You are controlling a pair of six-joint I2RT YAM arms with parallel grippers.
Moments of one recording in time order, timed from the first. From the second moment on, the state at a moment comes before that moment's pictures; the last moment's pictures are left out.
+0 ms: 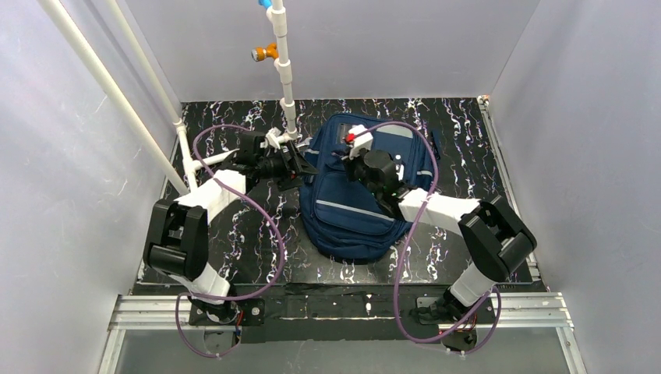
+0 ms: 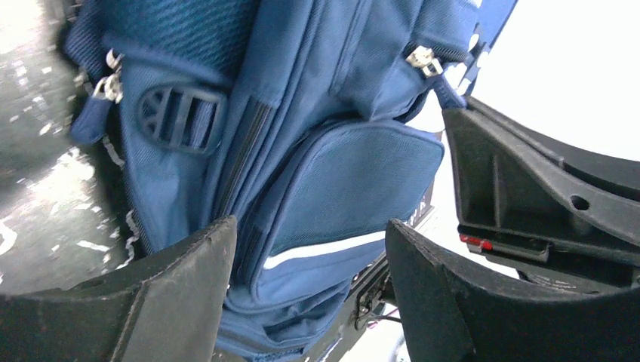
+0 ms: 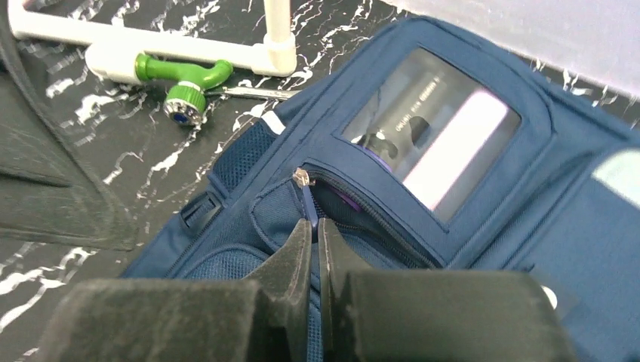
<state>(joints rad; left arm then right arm) -0.25 1.56 0.97 -0.13 0.60 -0.77 0.76 1.62 0.92 0.52 0.16 -0.04</state>
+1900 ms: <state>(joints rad) -0.39 2.00 1.45 -0.04 0.53 -0.61 0.51 1.60 0.93 0.40 -0.30 0.36</state>
